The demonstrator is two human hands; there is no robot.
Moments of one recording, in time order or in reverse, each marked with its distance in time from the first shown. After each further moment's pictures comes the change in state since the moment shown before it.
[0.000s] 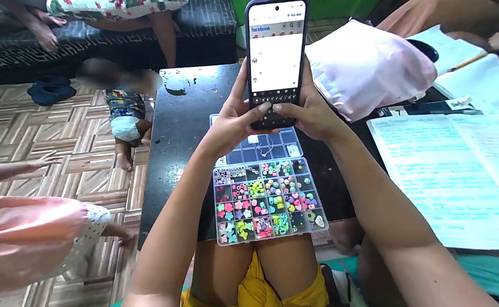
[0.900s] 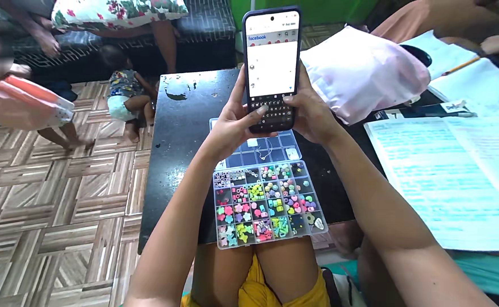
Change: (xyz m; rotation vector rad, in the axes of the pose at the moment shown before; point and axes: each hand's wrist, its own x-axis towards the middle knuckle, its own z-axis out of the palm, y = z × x) left_hand 0.001 -0.002 -0.002 -0.026 0.005 -0.003; right_hand 0.000 -0.004 0.001 0.098 0.037 0.058
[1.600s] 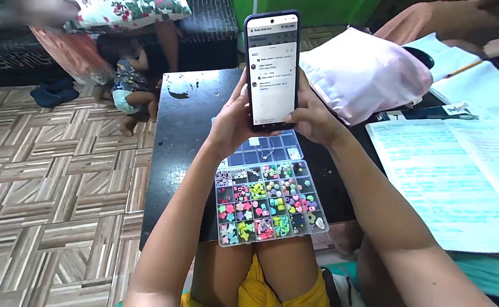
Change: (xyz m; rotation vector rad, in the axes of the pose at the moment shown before) left_hand 0.001 0.000 -0.002 -0.055 0.061 -0.051; right_hand -0.002 0.001 -0.004 -0.067 -0.062 0.023
